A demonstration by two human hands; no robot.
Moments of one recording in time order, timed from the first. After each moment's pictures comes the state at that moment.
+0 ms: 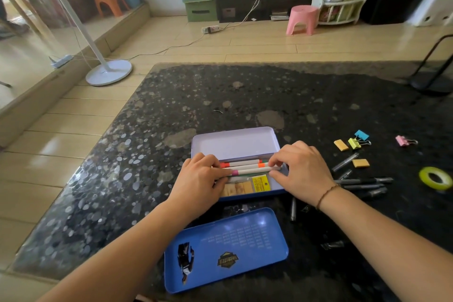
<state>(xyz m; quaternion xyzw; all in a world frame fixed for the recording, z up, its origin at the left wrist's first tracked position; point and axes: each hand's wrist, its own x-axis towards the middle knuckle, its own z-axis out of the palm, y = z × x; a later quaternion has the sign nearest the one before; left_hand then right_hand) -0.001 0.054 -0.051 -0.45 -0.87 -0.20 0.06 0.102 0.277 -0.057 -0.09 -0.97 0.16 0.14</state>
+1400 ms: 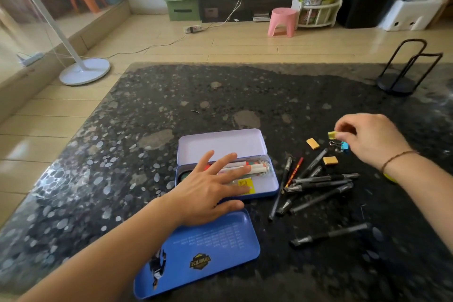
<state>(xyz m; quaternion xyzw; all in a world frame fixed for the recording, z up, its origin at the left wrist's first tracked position) 0.012 0.092 -0.053 -0.66 -0.75 -0.02 -0.04 0.164 0.416 0.002 -0.25 -0.95 0.11 0.12</state>
